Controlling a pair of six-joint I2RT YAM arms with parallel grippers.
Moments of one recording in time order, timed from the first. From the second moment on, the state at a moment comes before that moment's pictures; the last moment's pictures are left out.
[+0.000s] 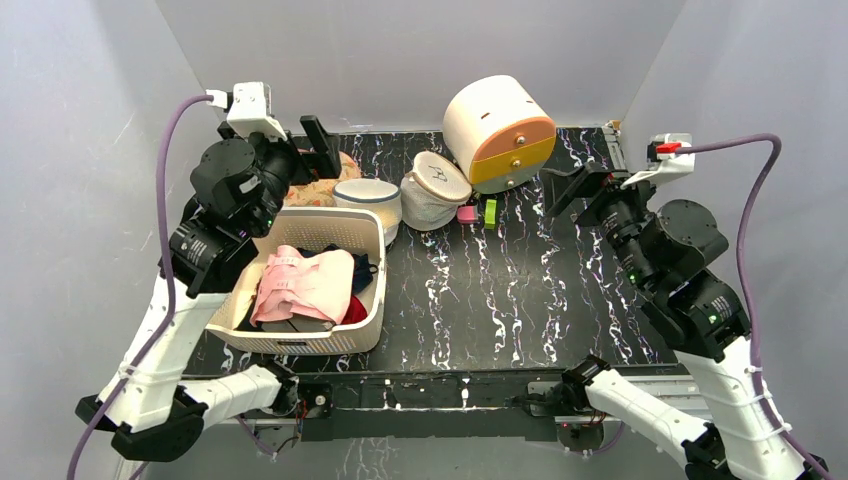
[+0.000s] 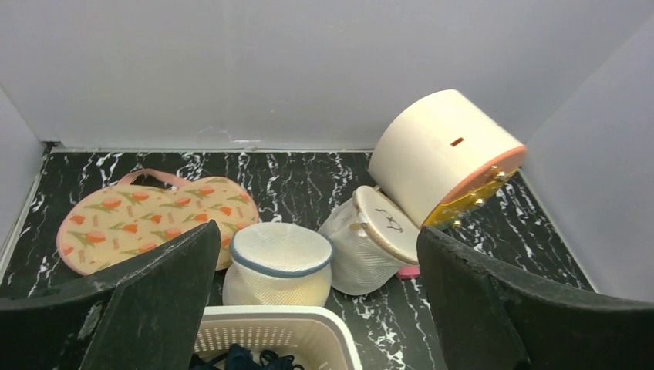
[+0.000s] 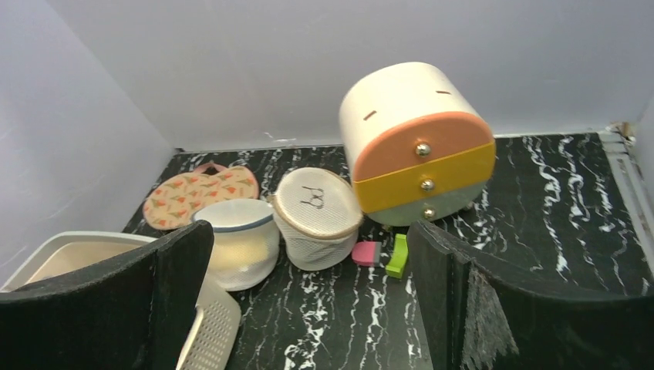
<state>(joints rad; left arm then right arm) -0.61 1.07 1.58 -0.57 -0.43 -0.20 0.57 0.77 1.36 -0.54 0.33 0.27</state>
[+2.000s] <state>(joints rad) -0.52 2.29 2.38 -0.91 -0.10 -0.25 0.24 0.63 0.78 -0.45 0.01 0.49</state>
